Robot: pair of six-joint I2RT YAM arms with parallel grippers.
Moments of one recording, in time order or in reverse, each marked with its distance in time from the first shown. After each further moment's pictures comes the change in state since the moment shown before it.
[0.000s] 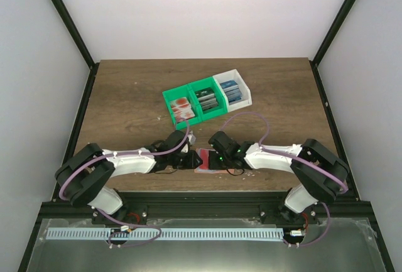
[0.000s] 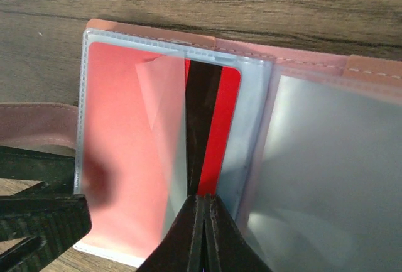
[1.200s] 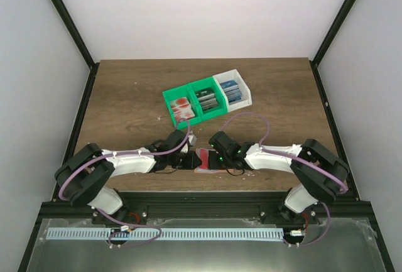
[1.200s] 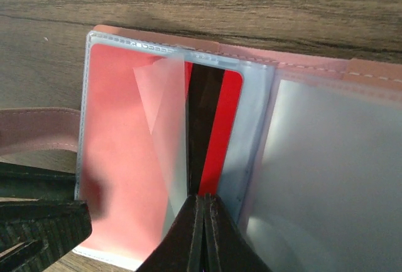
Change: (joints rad) left arm 0.004 0.005 0.004 -0.016 0.016 0.053; right arm 0.000 0.000 -0.013 0.031 0.000 0.004
